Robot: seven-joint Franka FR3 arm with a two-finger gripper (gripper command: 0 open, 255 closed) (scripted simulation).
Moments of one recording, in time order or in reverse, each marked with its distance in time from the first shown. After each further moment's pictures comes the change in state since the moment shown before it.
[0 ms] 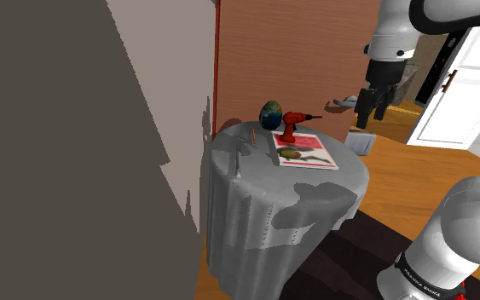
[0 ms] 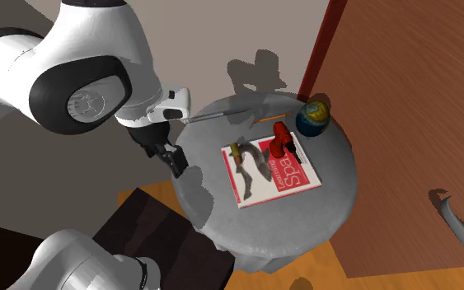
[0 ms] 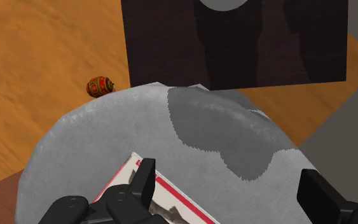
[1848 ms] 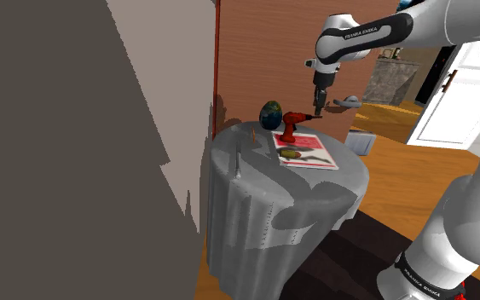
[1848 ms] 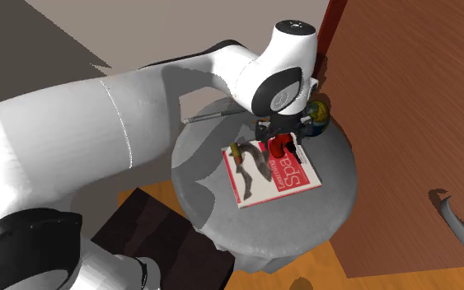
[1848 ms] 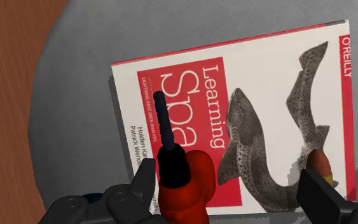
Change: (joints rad) arm 0.096 0.793 -0.448 0.455 -0.045 0.487 -1.036
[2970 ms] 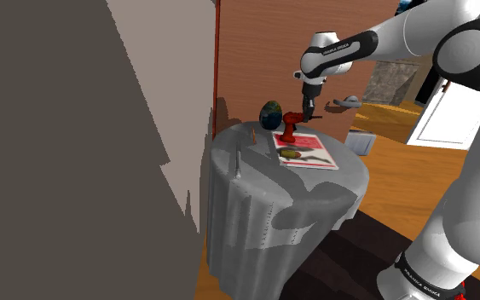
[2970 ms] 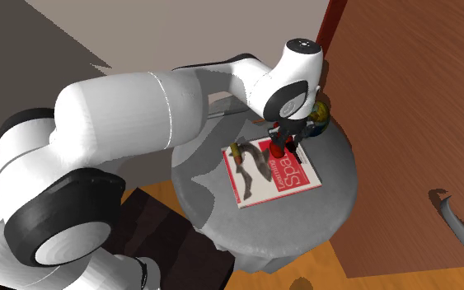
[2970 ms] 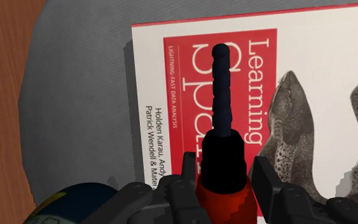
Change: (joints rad) arm -0.024 0.180 -0.005 0.066 0.090 0.118 -0.158
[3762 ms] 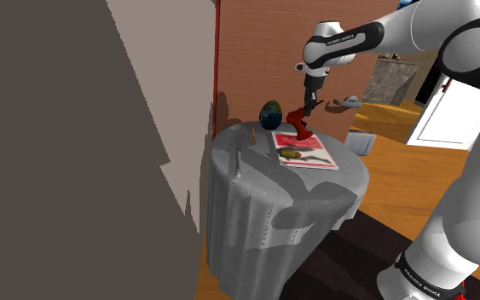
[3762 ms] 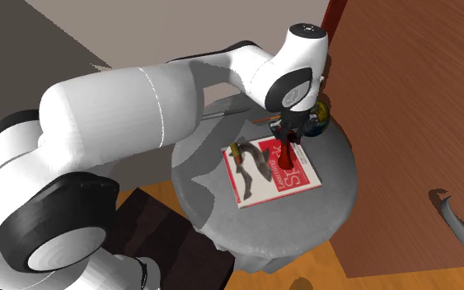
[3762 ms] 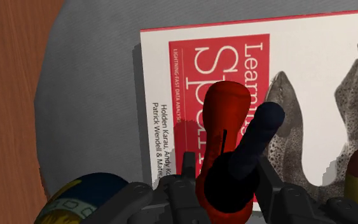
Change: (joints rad) arm 0.002 -0.021 -0.001 0.056 -0.009 -0.076 0.000
